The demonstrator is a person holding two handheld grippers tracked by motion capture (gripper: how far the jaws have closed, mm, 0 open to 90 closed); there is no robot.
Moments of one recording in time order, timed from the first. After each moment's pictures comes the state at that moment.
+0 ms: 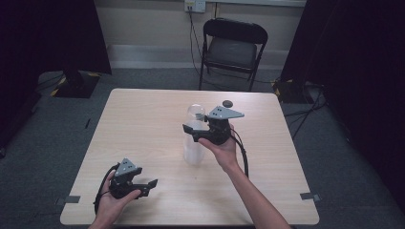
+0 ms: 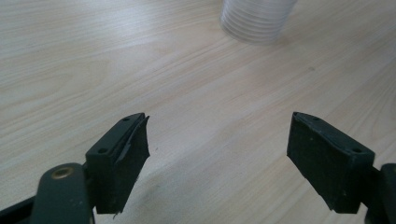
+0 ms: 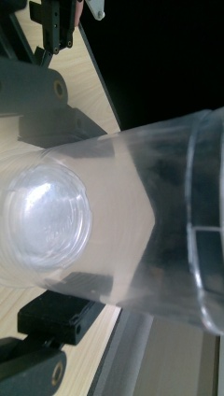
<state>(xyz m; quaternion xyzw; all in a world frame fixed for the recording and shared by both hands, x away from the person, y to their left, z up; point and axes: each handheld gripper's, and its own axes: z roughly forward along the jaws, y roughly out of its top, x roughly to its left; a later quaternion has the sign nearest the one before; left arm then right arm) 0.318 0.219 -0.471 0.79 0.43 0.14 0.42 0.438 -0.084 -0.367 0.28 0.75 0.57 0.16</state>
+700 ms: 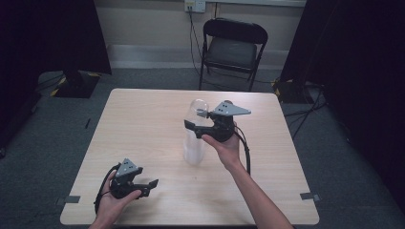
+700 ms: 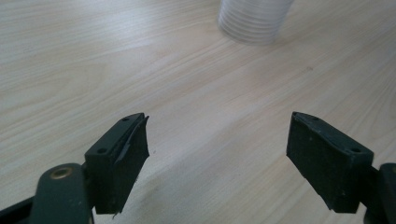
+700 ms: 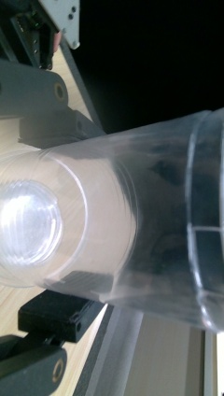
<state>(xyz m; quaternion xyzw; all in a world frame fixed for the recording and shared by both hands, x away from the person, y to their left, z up) 0.317 0.216 -0.471 0.79 0.42 0.14 0.42 0.434 -0.092 -0.348 0.27 0.73 0.61 0.15</state>
